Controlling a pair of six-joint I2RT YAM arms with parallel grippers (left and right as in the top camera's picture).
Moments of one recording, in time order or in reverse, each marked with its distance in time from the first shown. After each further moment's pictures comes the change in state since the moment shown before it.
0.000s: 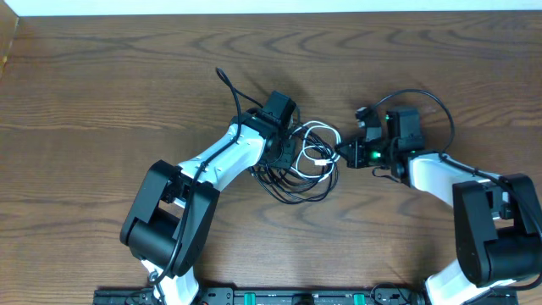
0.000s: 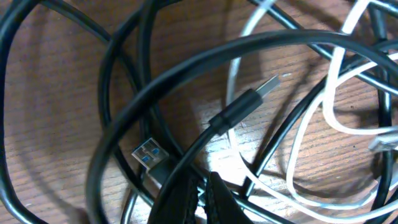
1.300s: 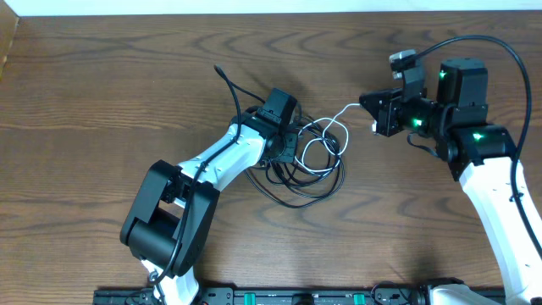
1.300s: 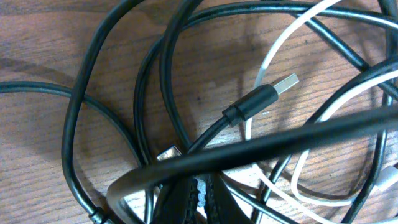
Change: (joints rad) left arm 0.000 0.000 0.000 0.083 0.000 -0.023; right arm -0.043 -0.413 0.377 -0.504 0.012 -0.142
